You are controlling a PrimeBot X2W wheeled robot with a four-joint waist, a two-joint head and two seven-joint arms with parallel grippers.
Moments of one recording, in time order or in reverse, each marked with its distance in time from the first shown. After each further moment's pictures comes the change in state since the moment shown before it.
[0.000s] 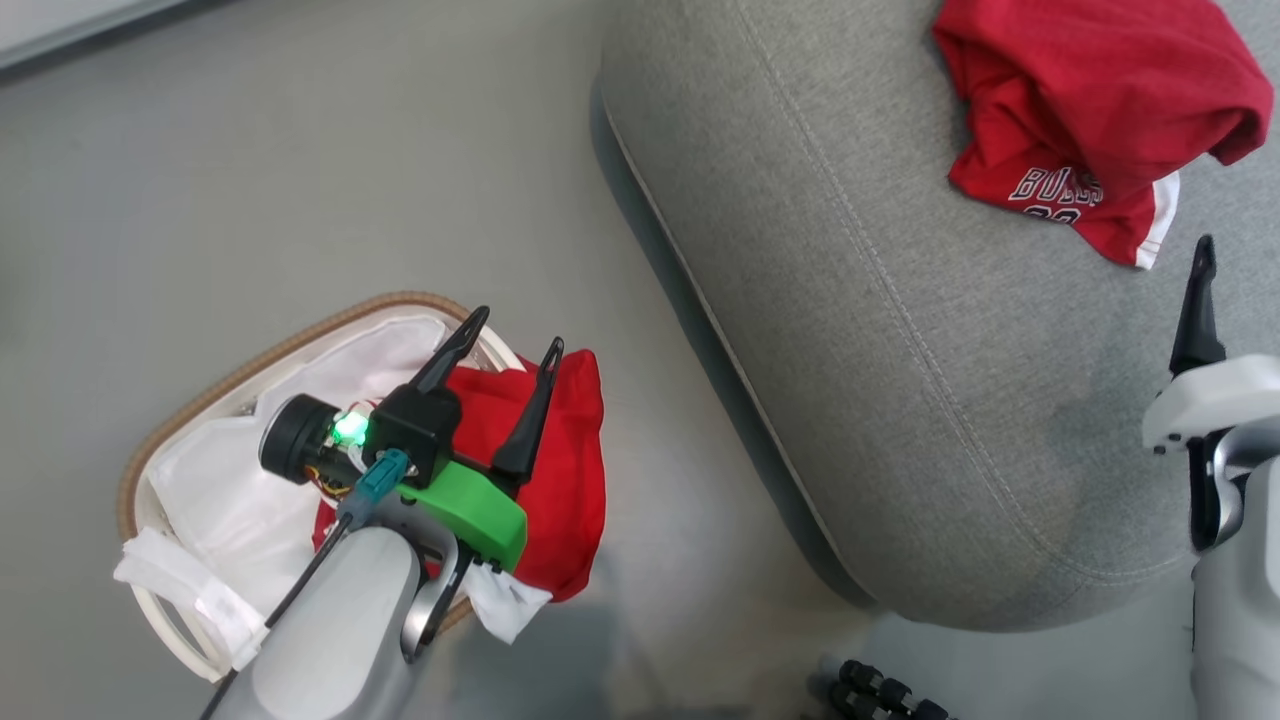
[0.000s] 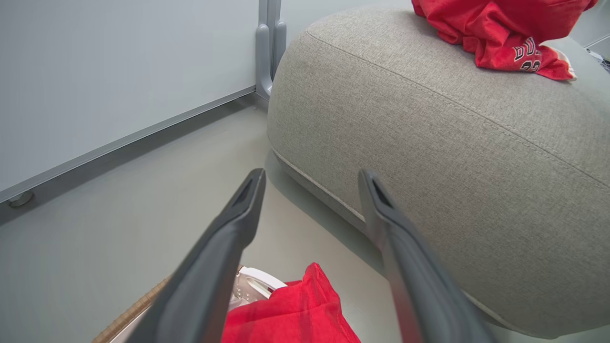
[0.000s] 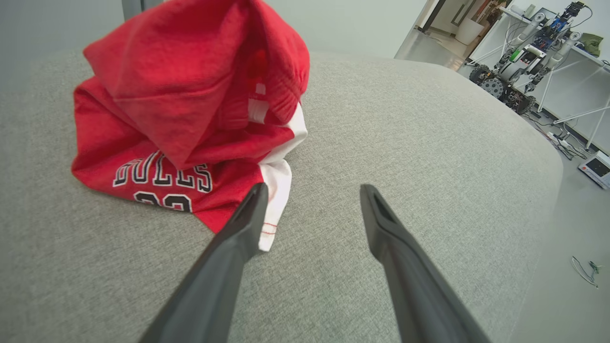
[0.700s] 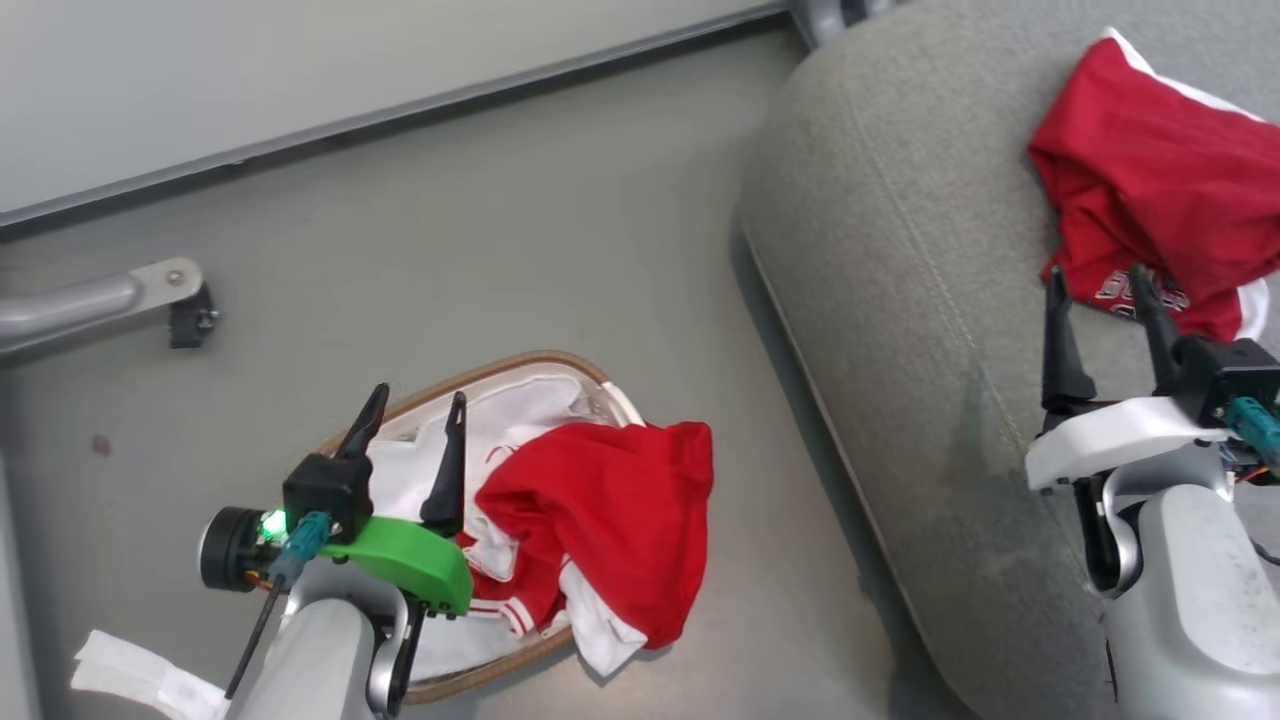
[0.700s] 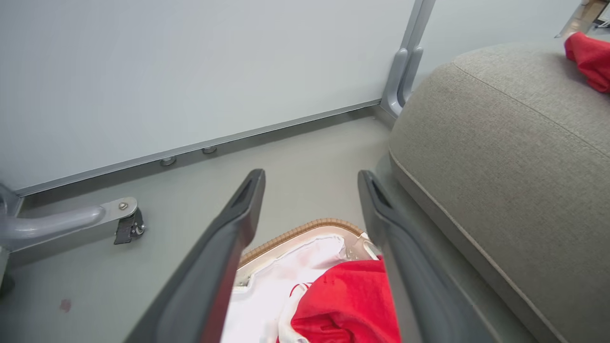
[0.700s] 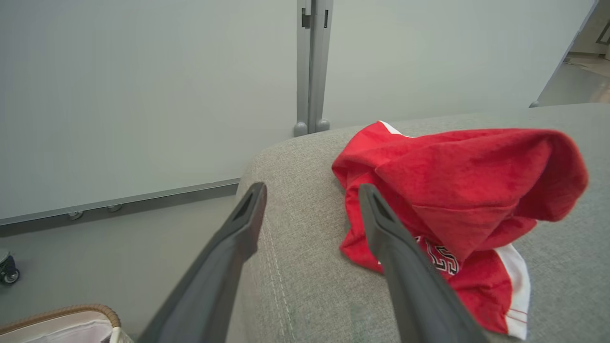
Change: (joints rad) left arm 0.159 -0.086 0.268 0.043 0.051 0.040 0.000; right arm 0.120 0.038 0.263 -0.126 0.194 0.000 0.000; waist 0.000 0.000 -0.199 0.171
